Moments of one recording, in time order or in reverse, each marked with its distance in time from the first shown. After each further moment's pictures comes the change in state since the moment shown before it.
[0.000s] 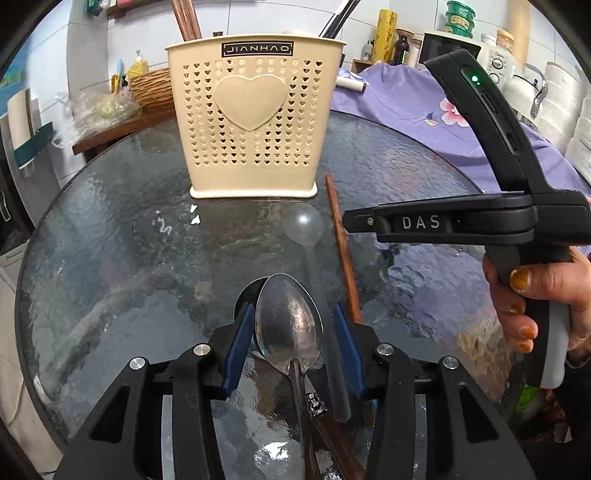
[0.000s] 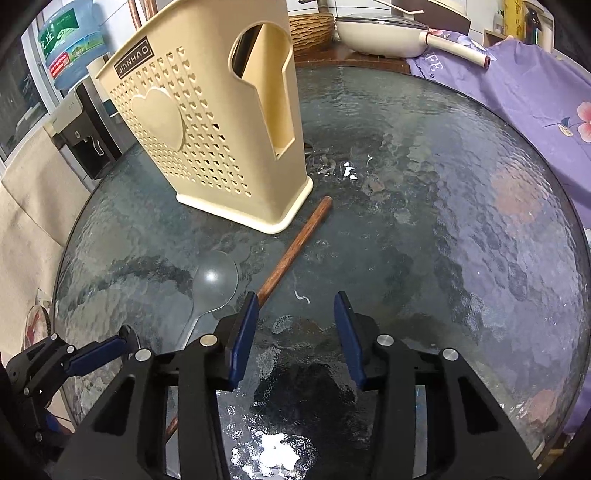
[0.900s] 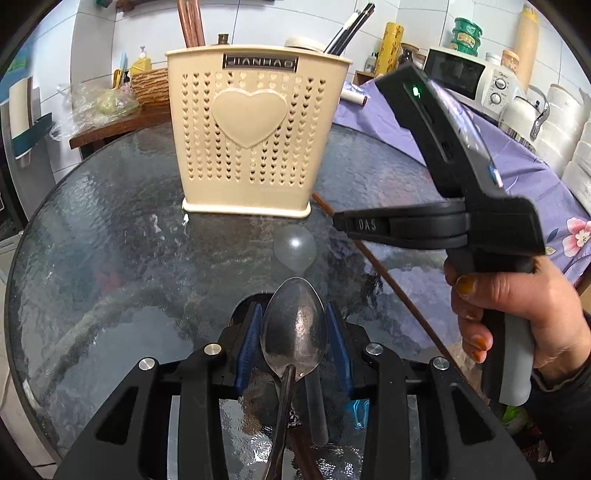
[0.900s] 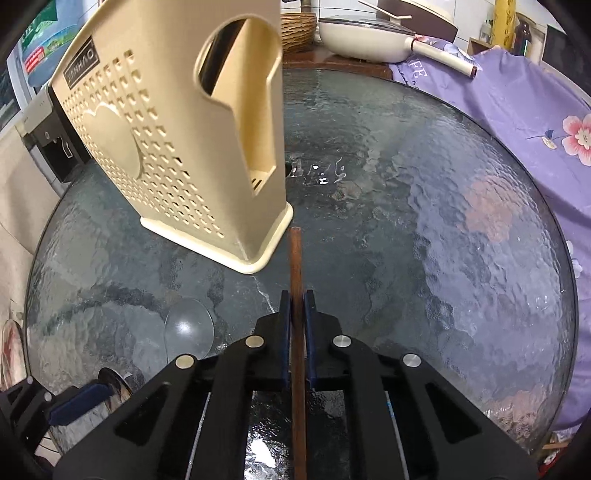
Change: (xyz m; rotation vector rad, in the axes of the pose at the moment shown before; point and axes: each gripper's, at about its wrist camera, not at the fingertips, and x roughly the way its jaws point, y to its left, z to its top) left arm 0.000 0.003 0.017 -0.055 -0.032 -0.046; right arm 0.020 0.002 0.027 0.006 -0.006 -0.126
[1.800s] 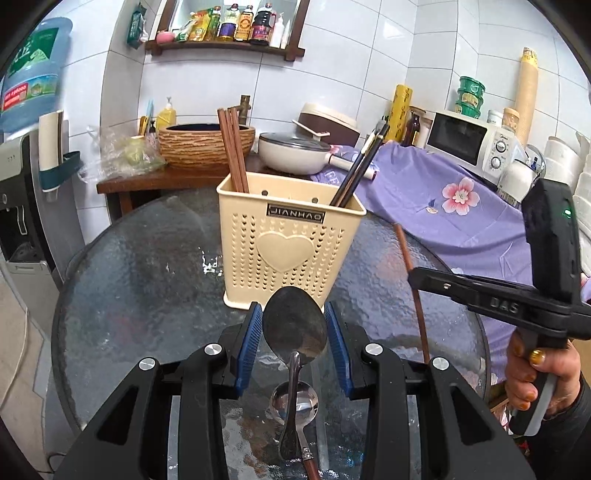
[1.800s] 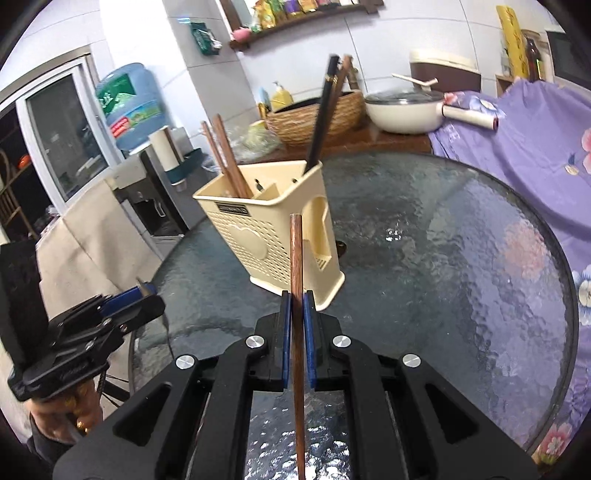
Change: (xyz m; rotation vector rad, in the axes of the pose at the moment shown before) left arm -0.073 0.011 0.053 -0.047 -0.216 0.034; right arm -0.131 -0.037 -0.009 -0.007 -0.266 0.343
